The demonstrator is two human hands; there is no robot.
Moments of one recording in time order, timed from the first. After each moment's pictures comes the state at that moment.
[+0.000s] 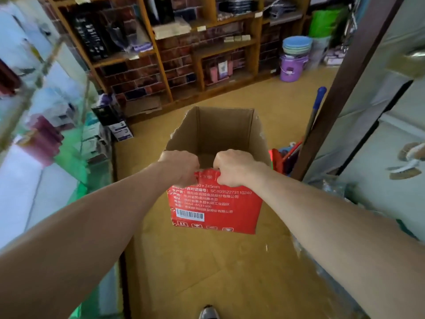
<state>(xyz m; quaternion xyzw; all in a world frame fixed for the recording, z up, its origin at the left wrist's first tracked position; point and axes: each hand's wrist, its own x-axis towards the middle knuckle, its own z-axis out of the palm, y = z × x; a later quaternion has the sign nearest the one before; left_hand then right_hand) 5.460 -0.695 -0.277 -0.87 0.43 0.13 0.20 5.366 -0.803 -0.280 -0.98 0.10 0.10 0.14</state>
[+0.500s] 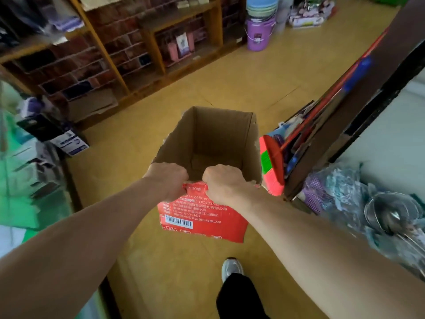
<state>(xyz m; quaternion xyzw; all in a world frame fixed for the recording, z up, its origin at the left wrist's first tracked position) 5.677 -0.778 -0.392 -0.79 0.53 0.14 0.27 5.556 -0.855 -0.389 -0.95 0.21 0.12 0.20</state>
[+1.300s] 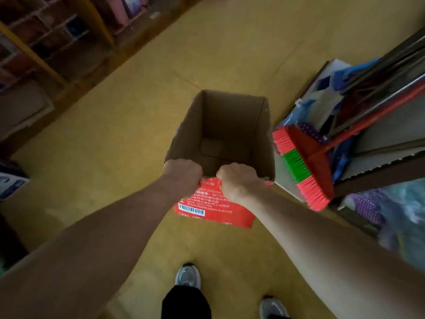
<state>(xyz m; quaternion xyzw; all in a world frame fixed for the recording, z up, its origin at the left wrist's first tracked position) 5.978 -1.004 -0.621 -0.72 0.62 0.17 0.26 5.852 -1.051 -0.603 -0.86 0.38 0.23 0.26</state>
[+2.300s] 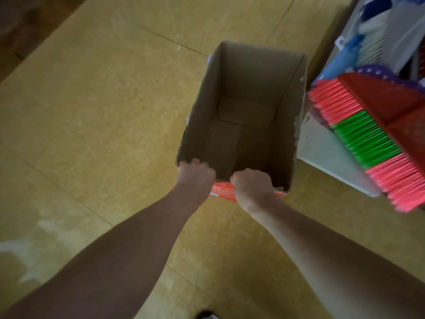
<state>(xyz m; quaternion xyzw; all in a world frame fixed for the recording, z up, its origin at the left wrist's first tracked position) 6.061 -1.069 -0.945 -0.68 0.67 0.13 0.28 5.936 -1.095 -0.921 -0.84 0.45 0.20 0.20</state>
